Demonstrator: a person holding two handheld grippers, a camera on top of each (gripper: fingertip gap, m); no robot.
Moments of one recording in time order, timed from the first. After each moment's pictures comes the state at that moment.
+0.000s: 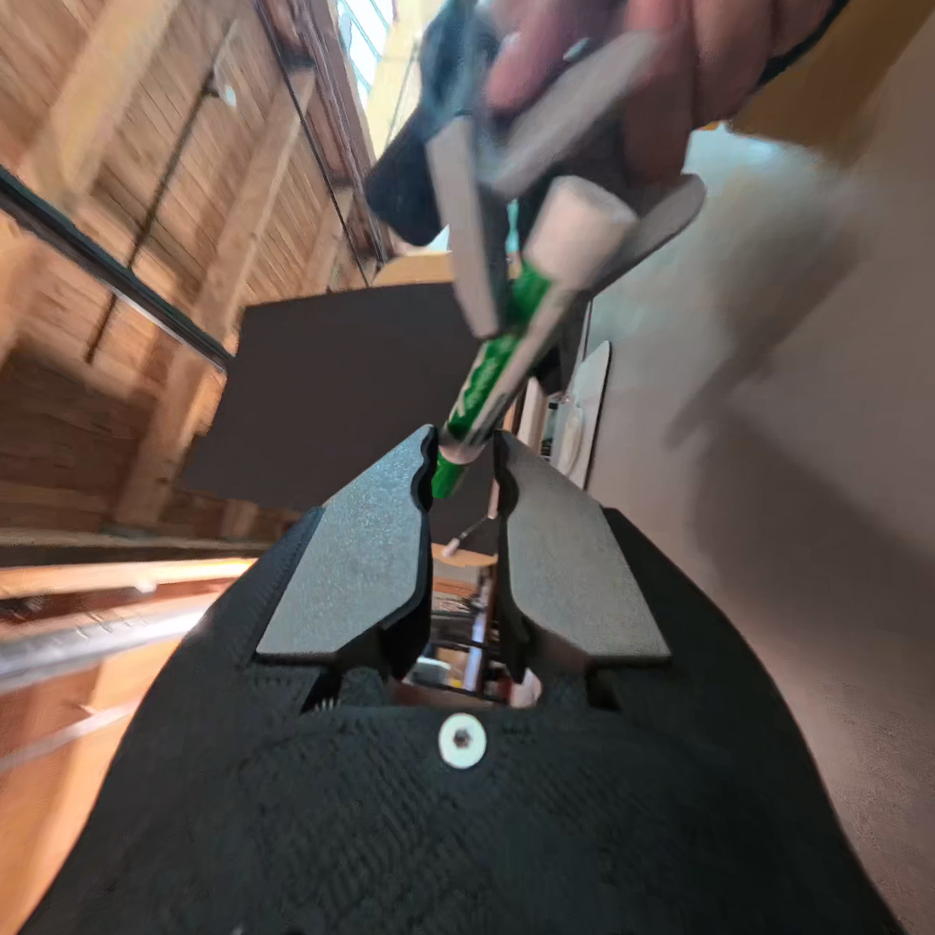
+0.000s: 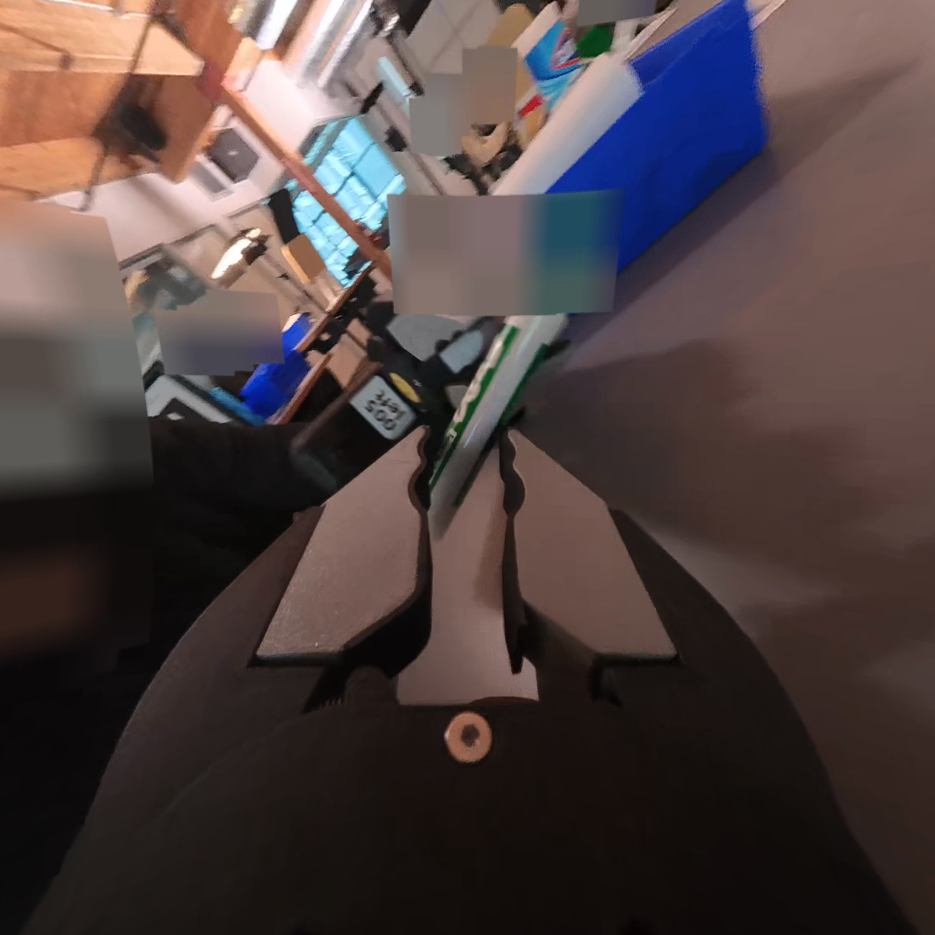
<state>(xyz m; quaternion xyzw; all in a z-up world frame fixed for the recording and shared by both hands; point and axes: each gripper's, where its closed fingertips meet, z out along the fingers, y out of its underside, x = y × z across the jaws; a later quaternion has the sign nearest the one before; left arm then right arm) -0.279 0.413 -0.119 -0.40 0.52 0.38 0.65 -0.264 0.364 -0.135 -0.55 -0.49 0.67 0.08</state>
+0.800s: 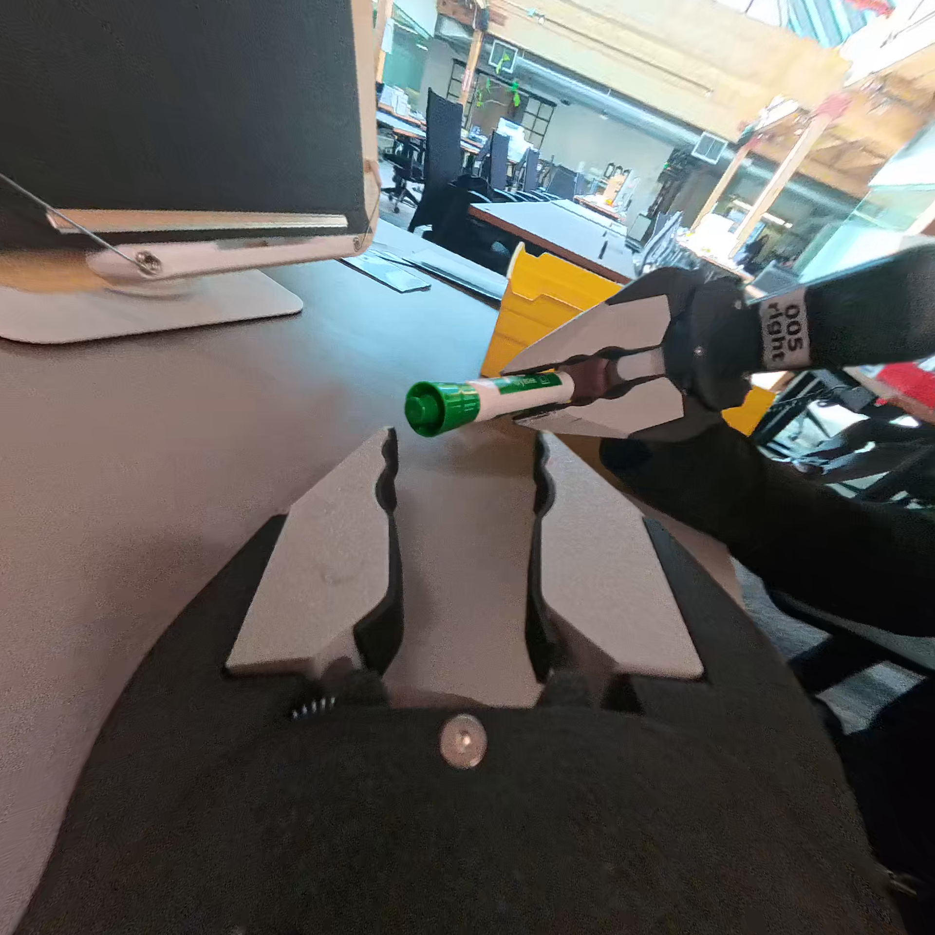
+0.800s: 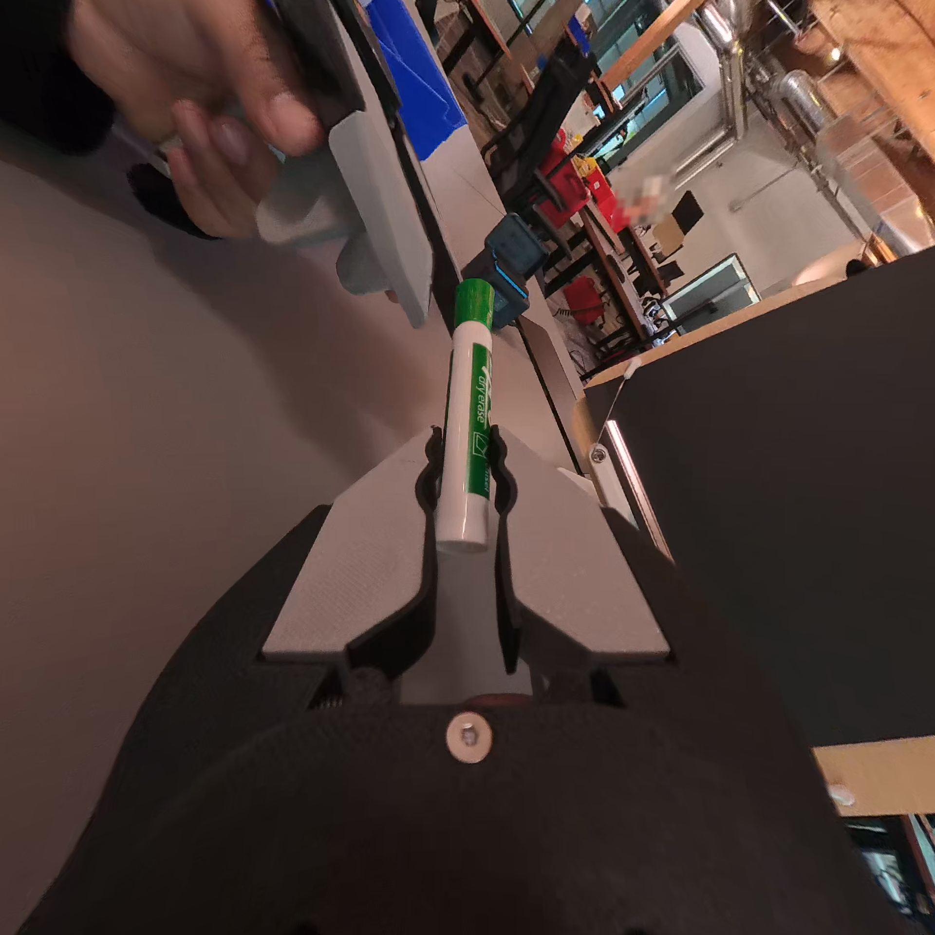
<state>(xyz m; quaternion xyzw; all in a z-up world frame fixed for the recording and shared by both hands) -0.304 0.415 -0.135 -0.72 0.20 -0.38 0.55 -0.272 0.422 -0.138 -0.40 -0.69 0.12 0.60</state>
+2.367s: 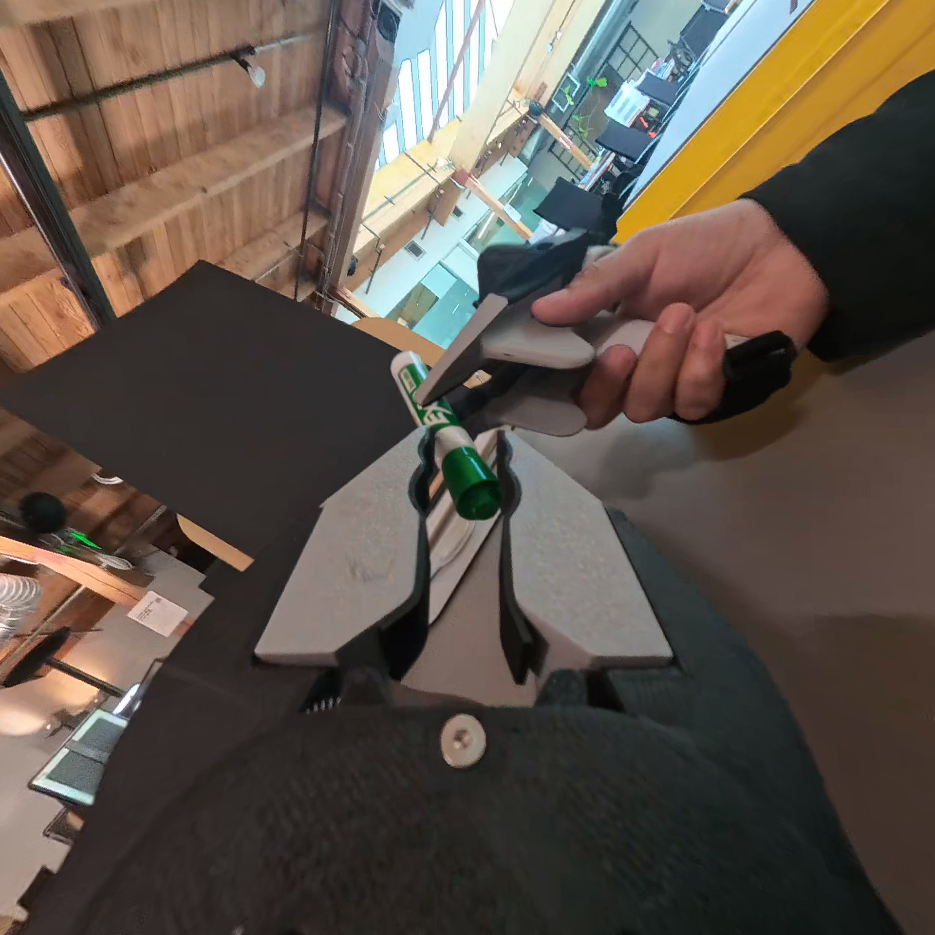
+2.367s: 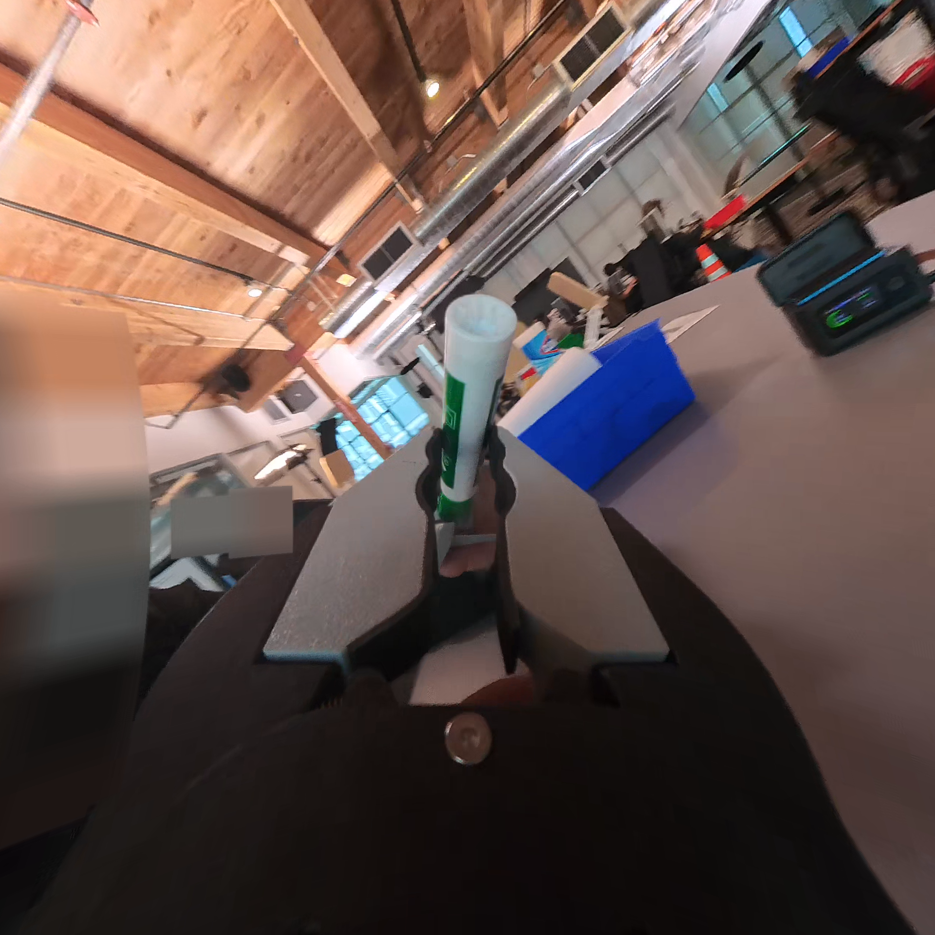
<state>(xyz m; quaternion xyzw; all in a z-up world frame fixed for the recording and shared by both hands) -0.253 0.388 -0.093 -0.48 0.45 0.12 0.75 -0.270 0.409 -0.078 -0.49 -0.32 0.78 0.22</state>
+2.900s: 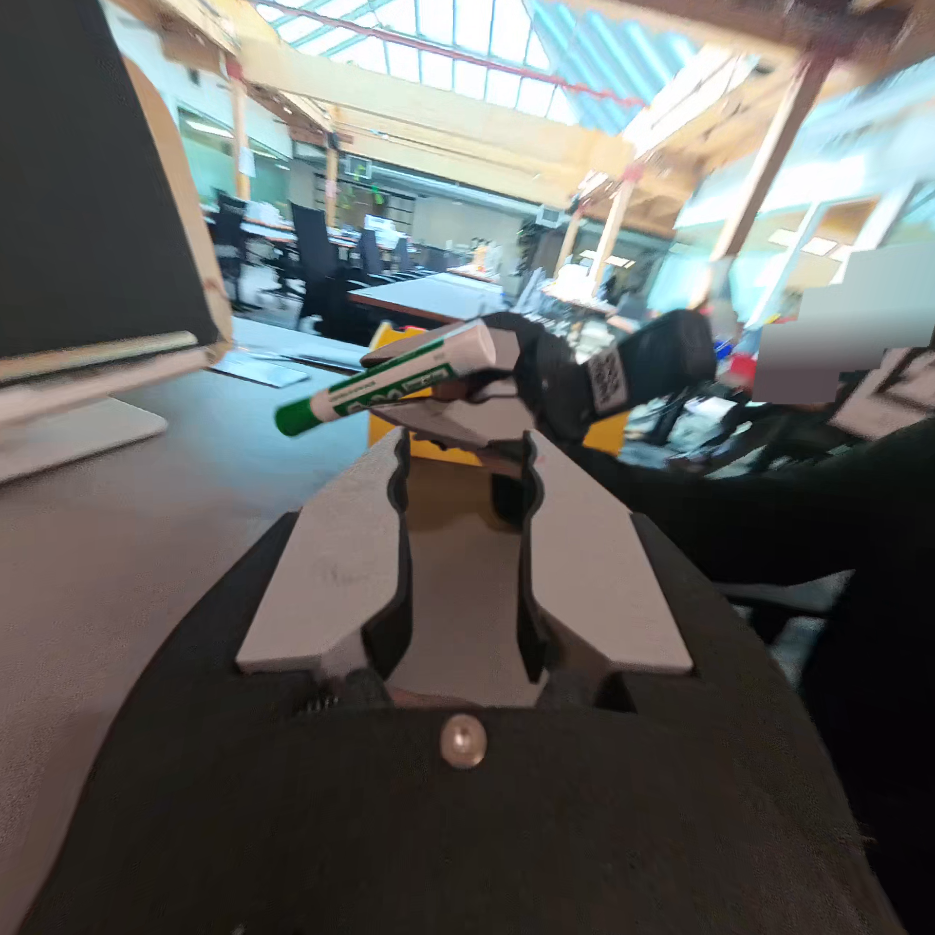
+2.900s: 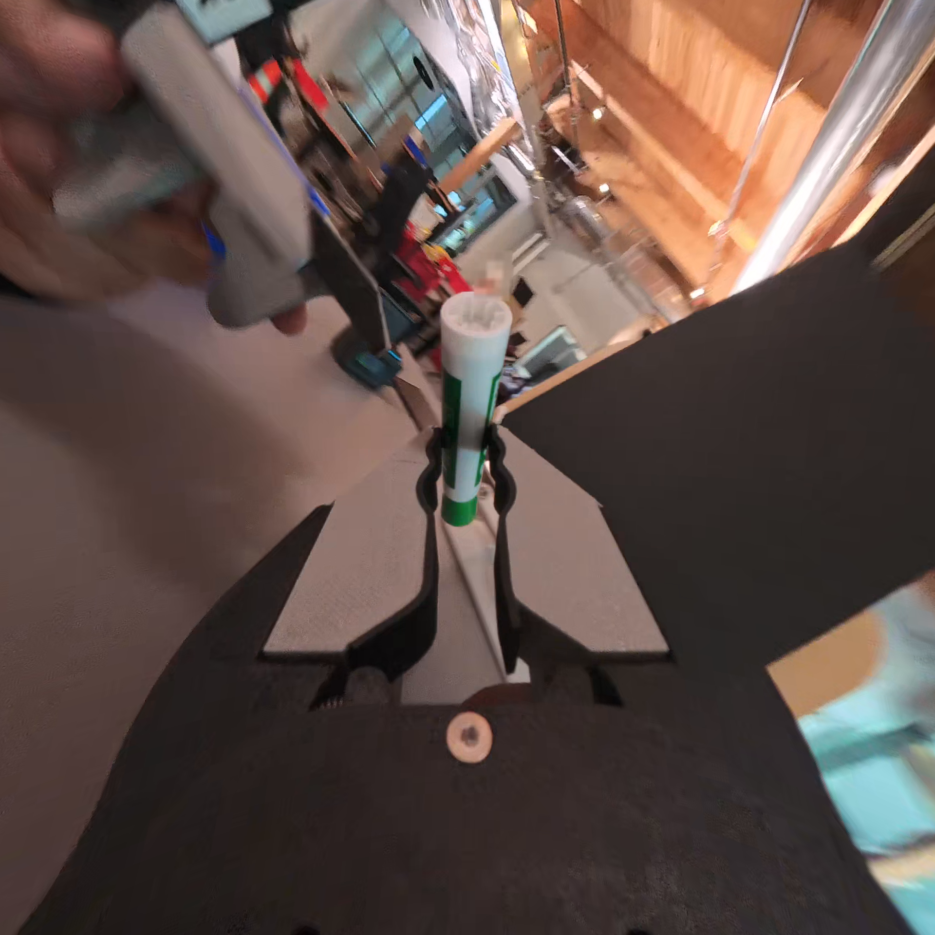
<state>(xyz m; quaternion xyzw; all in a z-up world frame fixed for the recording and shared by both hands) -0.262 0.375 -0.089 -0.61 0.28 -0.45 0.59 -0.264 0.428 -0.089 -0.34 -0.59 0.08 0.73</state>
